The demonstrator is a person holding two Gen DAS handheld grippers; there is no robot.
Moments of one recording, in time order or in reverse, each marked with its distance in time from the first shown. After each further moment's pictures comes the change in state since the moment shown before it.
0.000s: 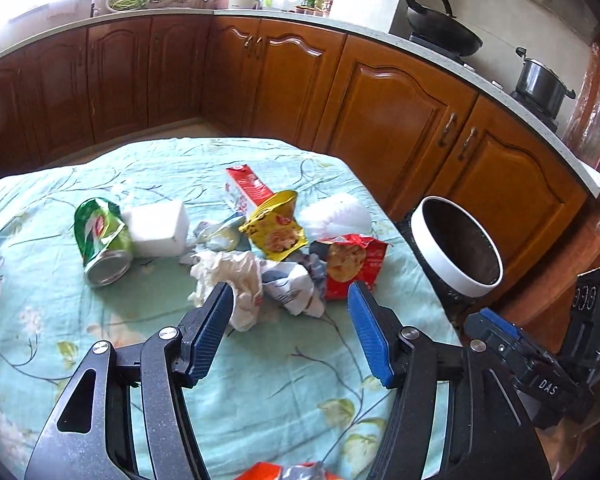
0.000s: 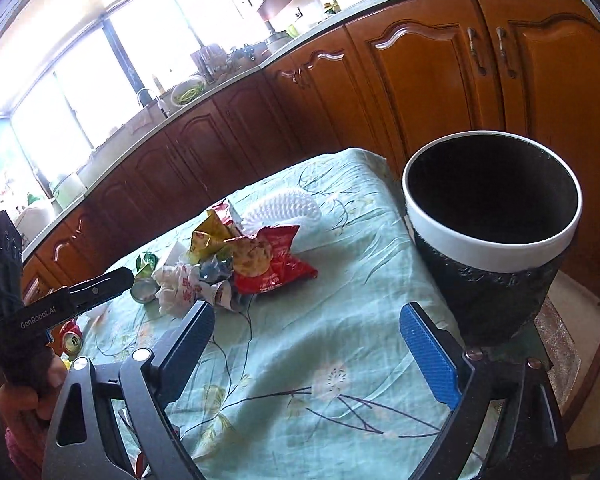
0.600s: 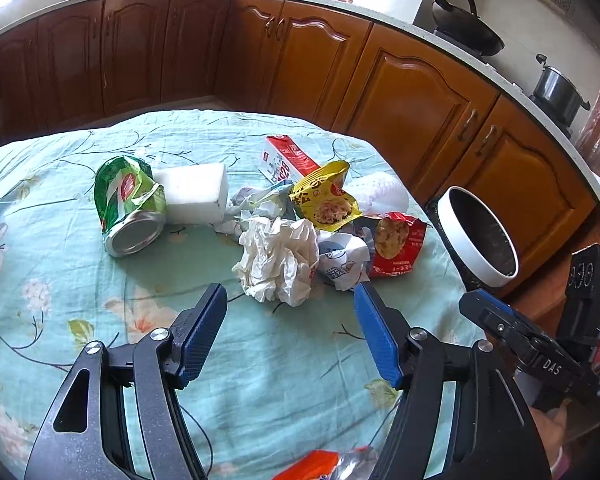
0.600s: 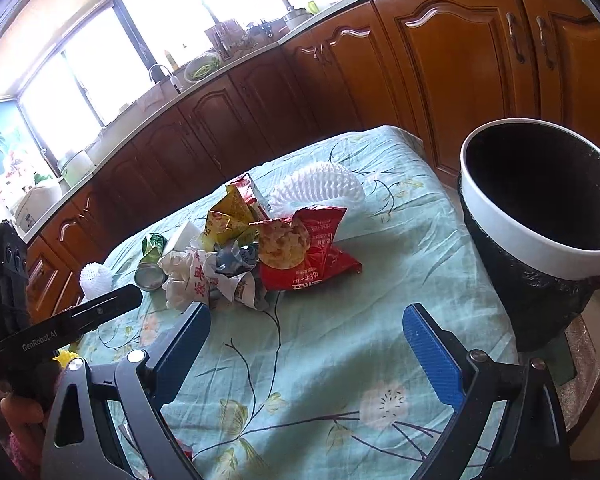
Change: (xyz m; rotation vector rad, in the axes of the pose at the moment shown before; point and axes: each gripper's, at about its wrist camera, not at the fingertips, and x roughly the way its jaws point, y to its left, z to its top) left arm 0.010 0.042 -0.014 -0.052 0.060 -0.003; right arm 0.046 0.025 0.002 -0.029 0.075 0.041
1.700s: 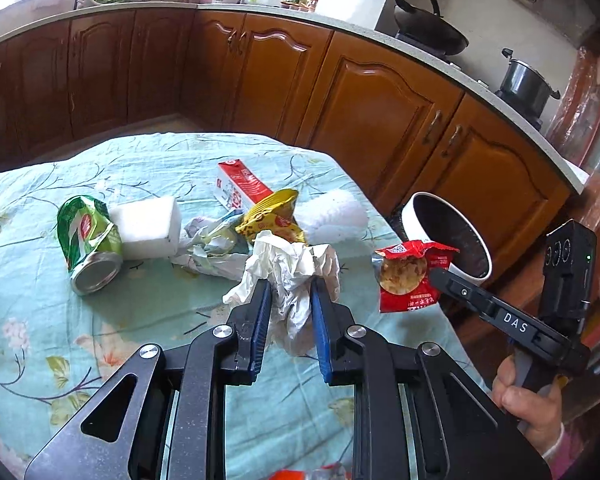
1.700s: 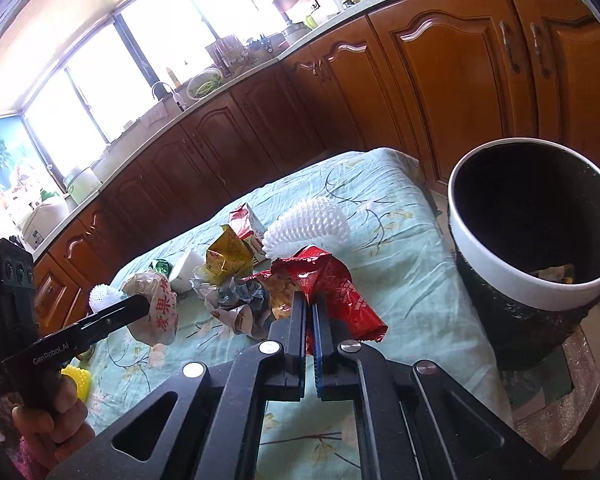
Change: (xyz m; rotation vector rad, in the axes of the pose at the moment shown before) left arm -0.006 -0.023 0.015 0.078 -0.041 -0.107; right arm -0.027 -0.015 0.017 0.028 -0.057 0.023
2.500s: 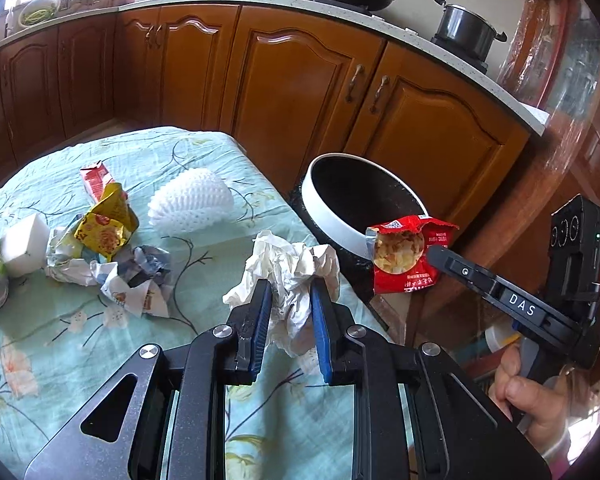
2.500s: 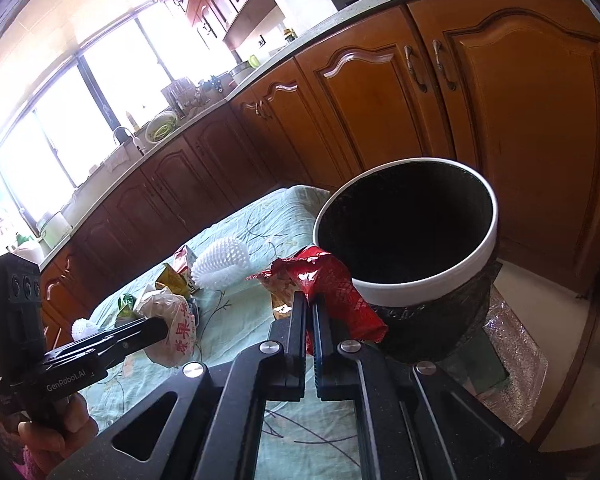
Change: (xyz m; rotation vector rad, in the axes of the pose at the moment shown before) left arm 0.044 -0.121 -0.006 0.159 0.077 -0.123; right arm -0.087 -0.074 -0.004 0.103 -0.118 -0.130
